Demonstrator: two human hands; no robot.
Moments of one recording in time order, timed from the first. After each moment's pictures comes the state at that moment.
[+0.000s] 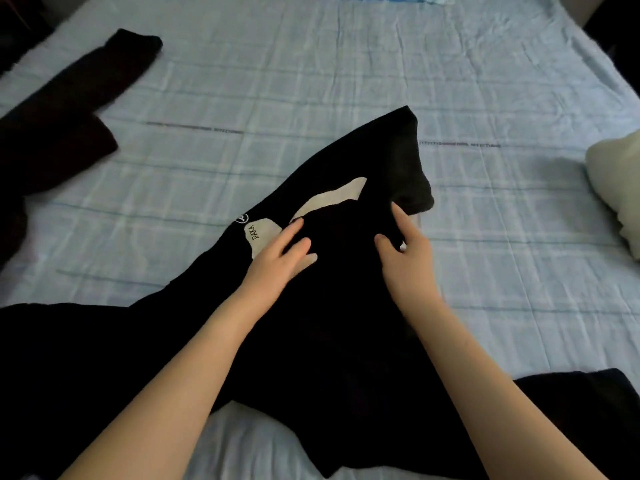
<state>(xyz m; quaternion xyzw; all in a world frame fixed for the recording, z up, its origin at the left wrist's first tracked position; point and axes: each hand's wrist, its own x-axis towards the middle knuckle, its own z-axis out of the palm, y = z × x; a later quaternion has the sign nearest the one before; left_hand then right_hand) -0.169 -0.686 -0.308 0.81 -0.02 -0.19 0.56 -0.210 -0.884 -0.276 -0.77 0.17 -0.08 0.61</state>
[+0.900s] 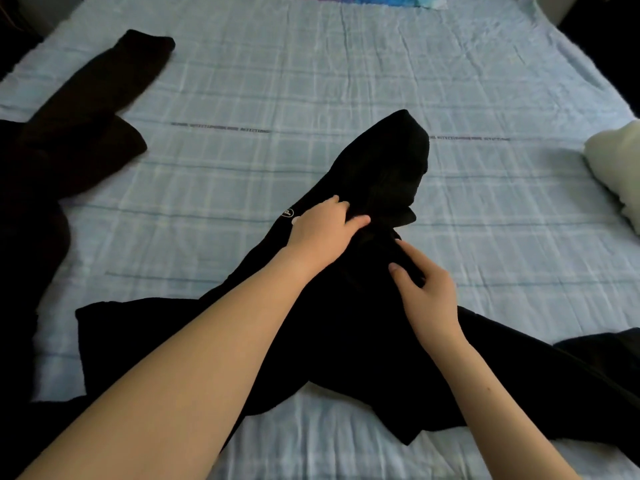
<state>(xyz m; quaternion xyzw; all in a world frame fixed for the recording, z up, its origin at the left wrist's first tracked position) -0.130 -0.664 -0.274 0.94 -0.20 -0.07 0.27 -0.270 -0.794 -0.275 -0.81 0.23 -0.06 0.53</state>
